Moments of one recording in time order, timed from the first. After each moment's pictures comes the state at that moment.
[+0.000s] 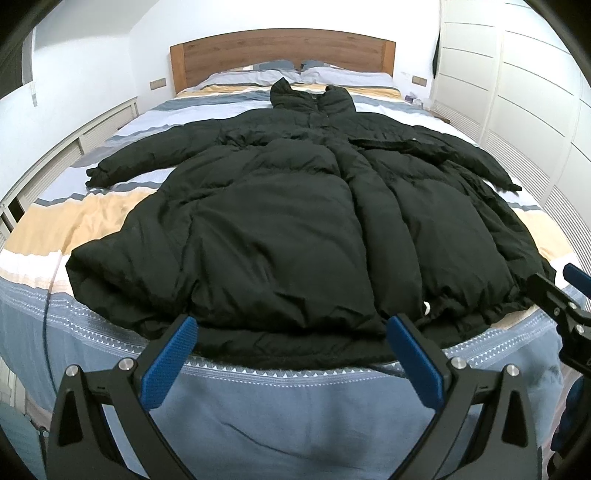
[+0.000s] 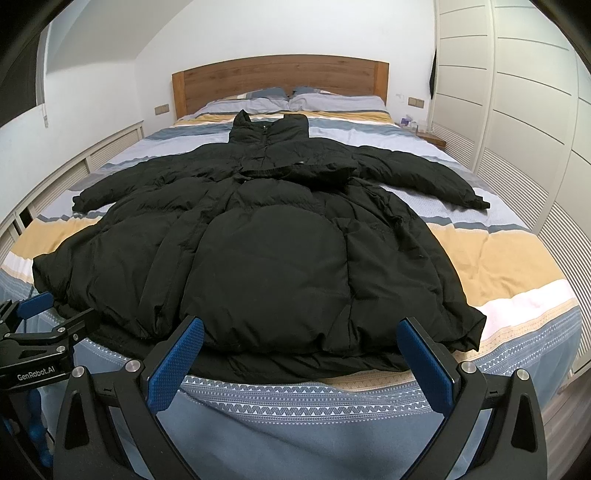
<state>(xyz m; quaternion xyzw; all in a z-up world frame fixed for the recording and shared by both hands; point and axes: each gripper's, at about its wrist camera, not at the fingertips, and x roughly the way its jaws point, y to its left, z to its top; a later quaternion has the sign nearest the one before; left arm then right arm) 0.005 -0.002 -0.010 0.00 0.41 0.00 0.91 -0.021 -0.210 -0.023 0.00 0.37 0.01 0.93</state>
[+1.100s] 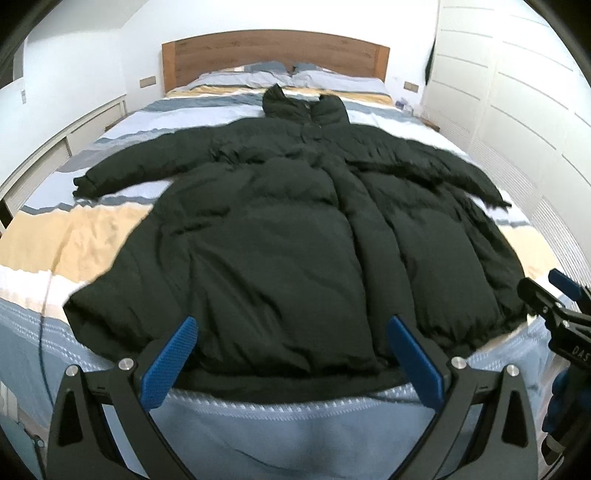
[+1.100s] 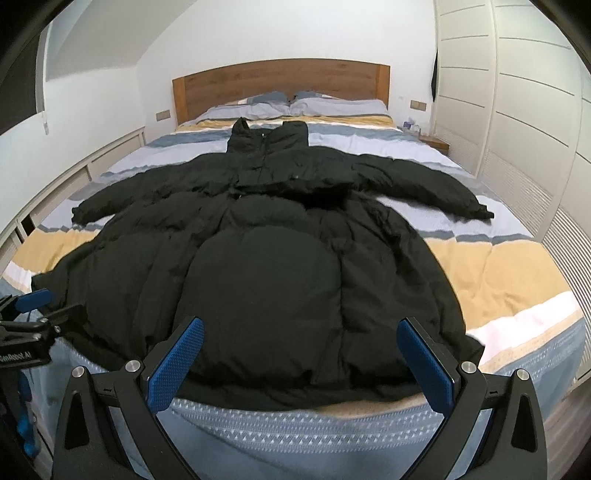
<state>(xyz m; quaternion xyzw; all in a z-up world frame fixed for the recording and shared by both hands) 0.034 0.018 0.022 -0.02 0.41 -0.03 0.91 0.007 -0.221 -0.010 0.01 0.36 0.02 0.93</state>
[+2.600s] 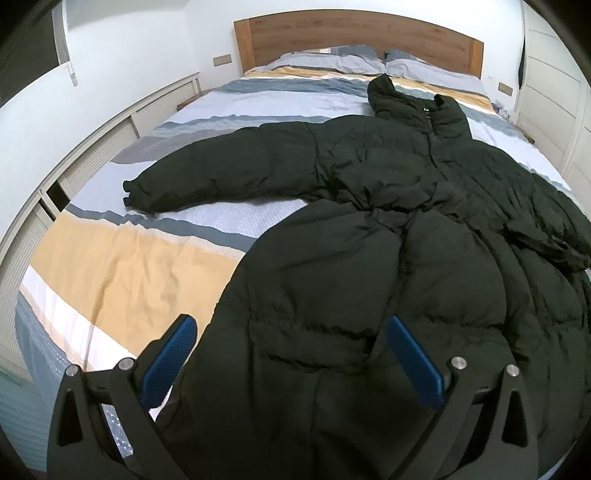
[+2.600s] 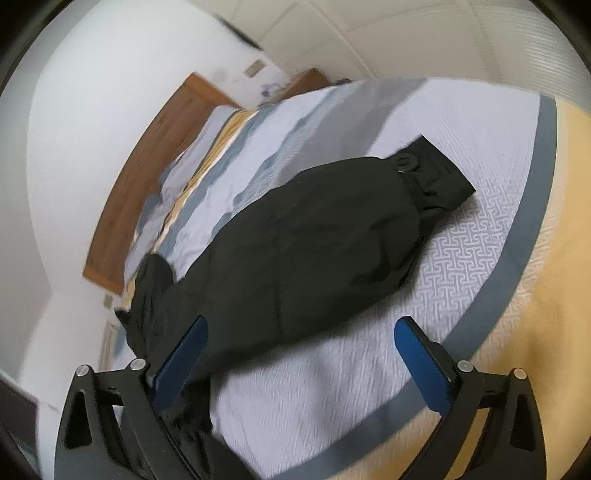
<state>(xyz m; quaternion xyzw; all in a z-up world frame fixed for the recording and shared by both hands) 0.189 0.097 0.007 -0.01 0.45 0.14 0.88 0.303 -0.562 -0.098 0.43 0.34 -0.09 0.83</state>
